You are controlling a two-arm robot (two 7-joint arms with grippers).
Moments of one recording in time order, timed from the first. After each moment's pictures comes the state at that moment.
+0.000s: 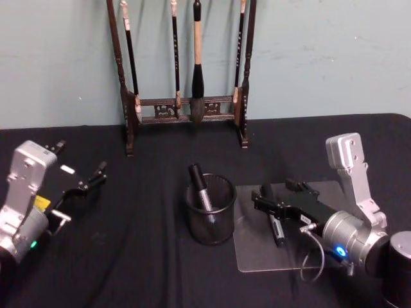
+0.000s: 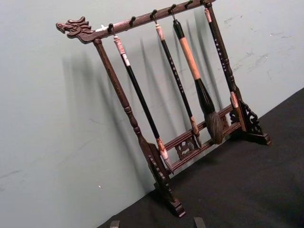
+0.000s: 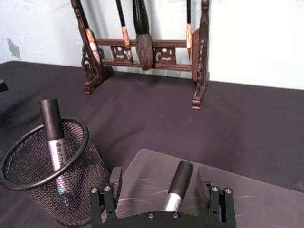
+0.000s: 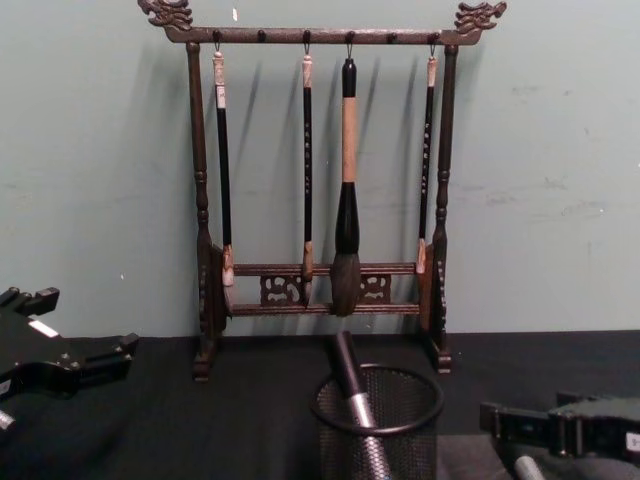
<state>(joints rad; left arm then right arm) -0.20 0.60 0.45 -1.41 -0.25 -0.12 0.03 0.12 0.35 -0.30 -1.55 0.42 0.32 0.21</state>
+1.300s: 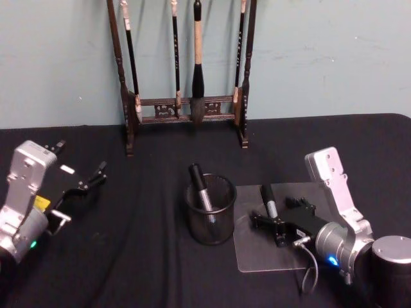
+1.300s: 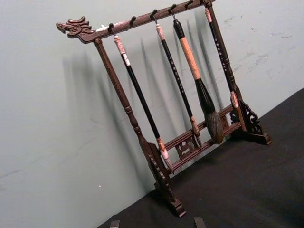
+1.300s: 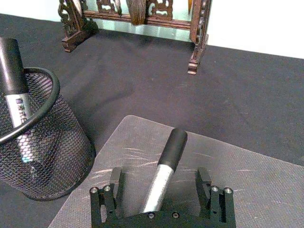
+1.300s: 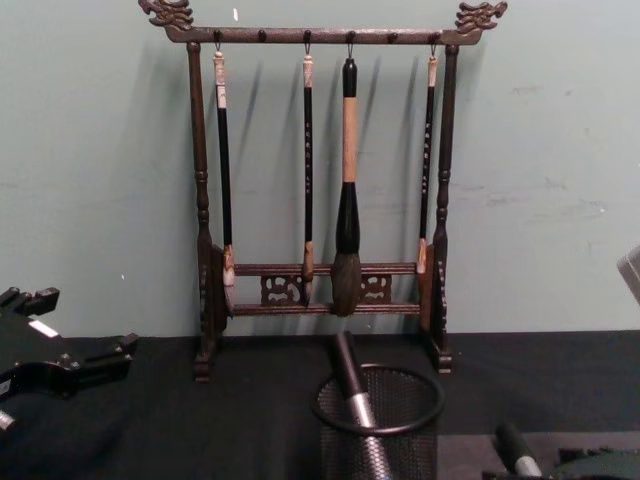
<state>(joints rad) -0.20 0.60 0.45 -1.41 -0.25 -0.12 0.03 0.13 0.28 -0.28 -1.46 0.23 0.40 0.23</state>
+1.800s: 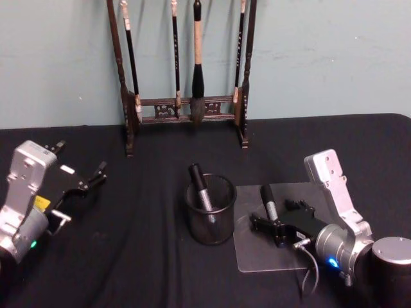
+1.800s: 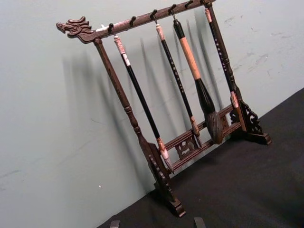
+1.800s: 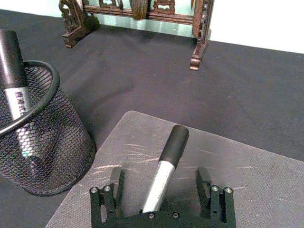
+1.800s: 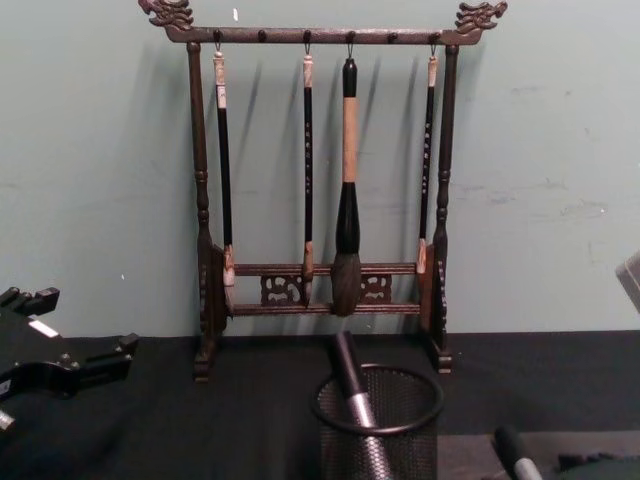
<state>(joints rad) -0.20 0.60 0.45 -1.41 -0.25 -0.12 0.03 0.13 0.27 -0.28 -1.45 0.22 0.40 0.25</state>
